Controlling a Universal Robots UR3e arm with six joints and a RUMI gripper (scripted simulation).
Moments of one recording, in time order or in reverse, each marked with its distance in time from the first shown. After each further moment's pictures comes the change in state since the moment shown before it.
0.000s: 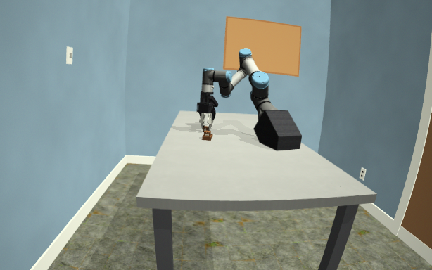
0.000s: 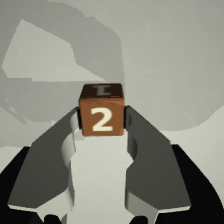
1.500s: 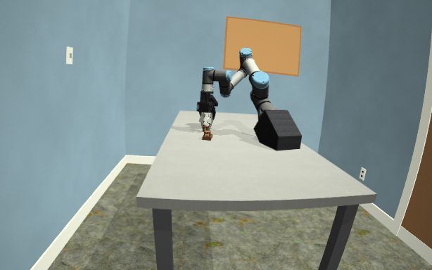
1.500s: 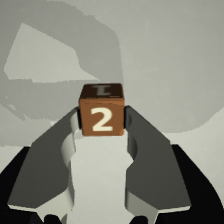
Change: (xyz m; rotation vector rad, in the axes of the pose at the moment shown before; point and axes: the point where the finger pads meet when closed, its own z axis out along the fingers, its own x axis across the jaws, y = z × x) arm -0.001 0.000 -0.003 -0.002 -0.002 0.001
